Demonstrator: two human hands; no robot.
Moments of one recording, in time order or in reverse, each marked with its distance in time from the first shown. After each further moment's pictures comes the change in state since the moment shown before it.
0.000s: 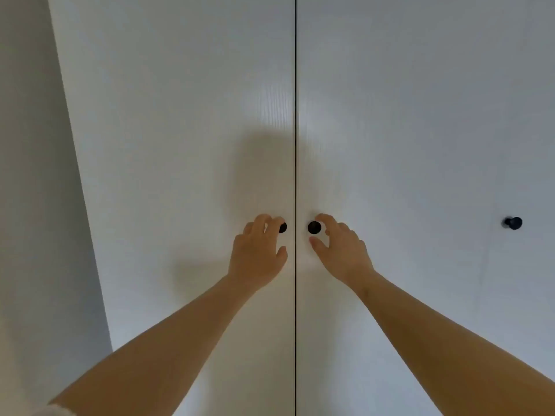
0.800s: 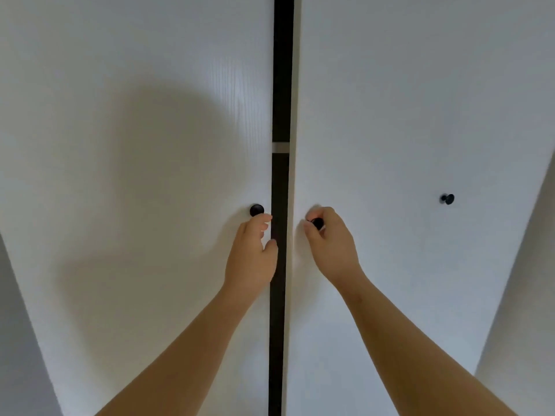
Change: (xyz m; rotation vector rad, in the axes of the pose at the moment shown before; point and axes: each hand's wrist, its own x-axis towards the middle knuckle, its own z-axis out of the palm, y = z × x) left_hand -0.017 0.012 0.006 -0.844 -0.041 -0.208; right_hand -0.028 -0.025 0.001 0.229 0.301 0.146
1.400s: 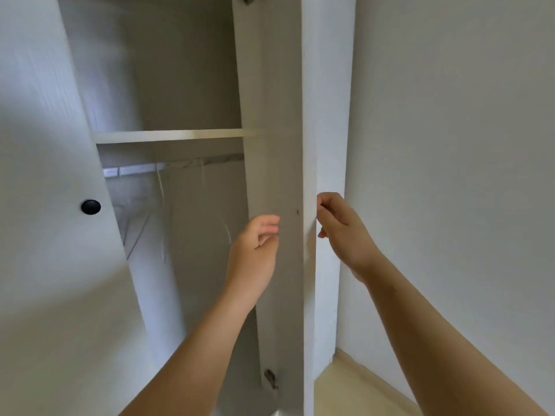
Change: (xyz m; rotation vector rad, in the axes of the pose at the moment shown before) left_hand -0.110 0.125 0.130 -0.521 -0.413 0.032; right_hand -0.115 0.030 -0.225 0.105 0.164 0.227
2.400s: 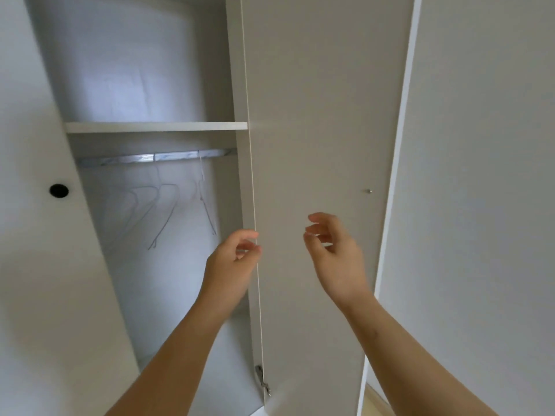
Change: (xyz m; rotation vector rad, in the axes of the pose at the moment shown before) left_hand -0.016 0.003 0.088 0.120 0.182 -0.139; right_hand -0.009 0.058 -0.081 -0.017 0.041 -0.020
